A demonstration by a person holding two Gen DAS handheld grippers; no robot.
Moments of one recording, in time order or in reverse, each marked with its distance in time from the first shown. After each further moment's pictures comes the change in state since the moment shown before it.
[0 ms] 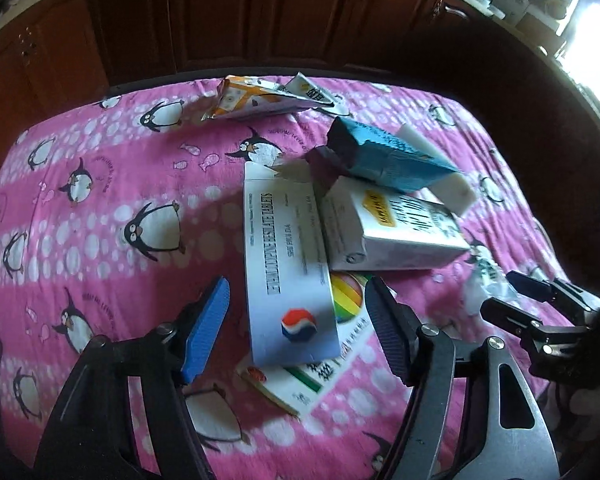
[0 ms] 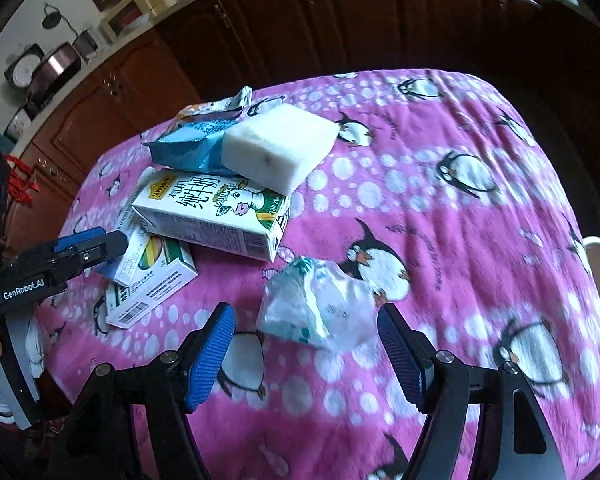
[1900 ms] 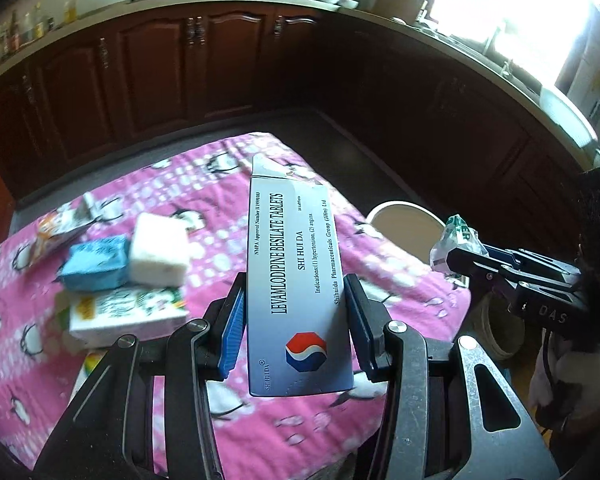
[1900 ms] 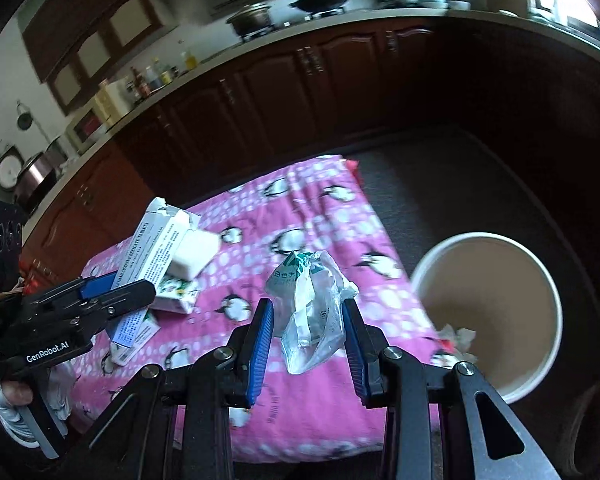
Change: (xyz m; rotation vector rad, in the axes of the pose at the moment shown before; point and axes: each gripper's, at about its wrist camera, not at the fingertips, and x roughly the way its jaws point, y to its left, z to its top) left arm -0.057 -0.212 0.004 0.348 -0.138 -0.262; right arm -0.174 -0.124 -0.061 0.250 -0.327 -0.103
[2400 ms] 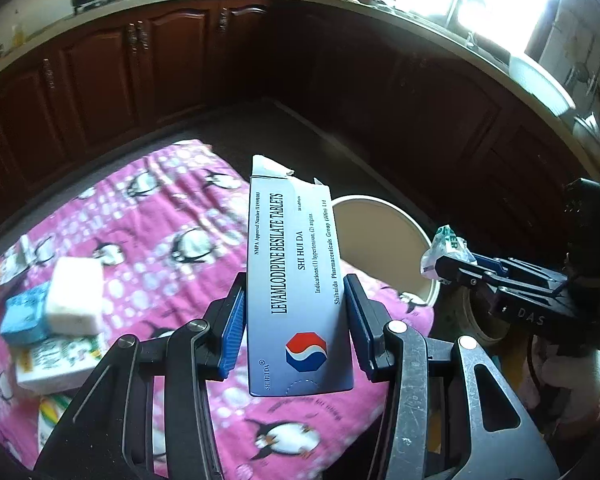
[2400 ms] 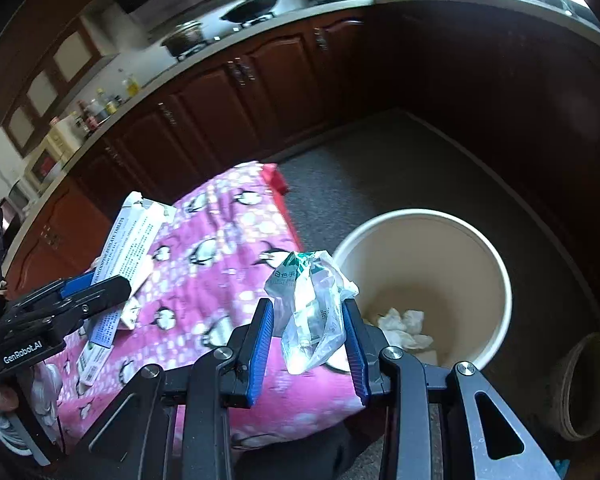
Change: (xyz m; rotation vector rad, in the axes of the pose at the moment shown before) left arm 0.047 -0.067 0.028 0.108 0.048 -0.089; right arm -0.017 -0.087 -0.012 0.157 -0.003 -0.110
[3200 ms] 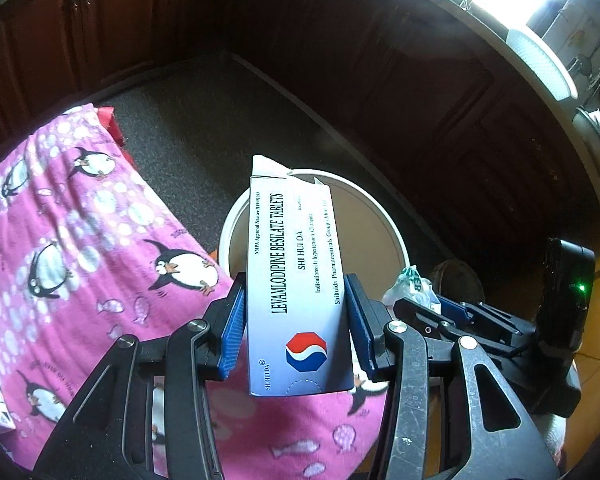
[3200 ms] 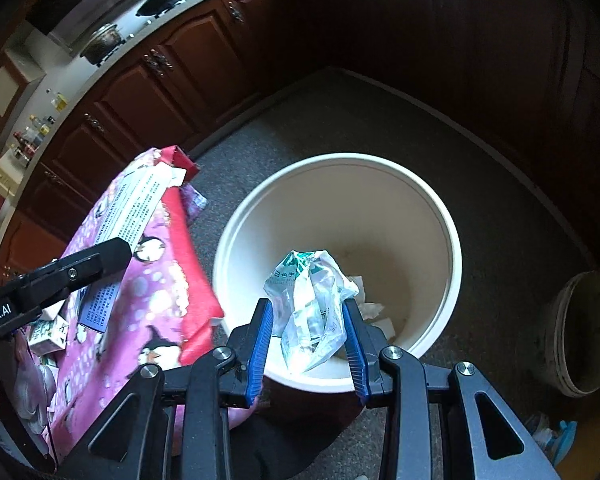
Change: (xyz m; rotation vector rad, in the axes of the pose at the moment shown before) left arm 0.126 -0.060 0.038 -0.024 0.168 -0.136; right arm 0.052 -0.094 -0.011 0.172 0.106 -0.108
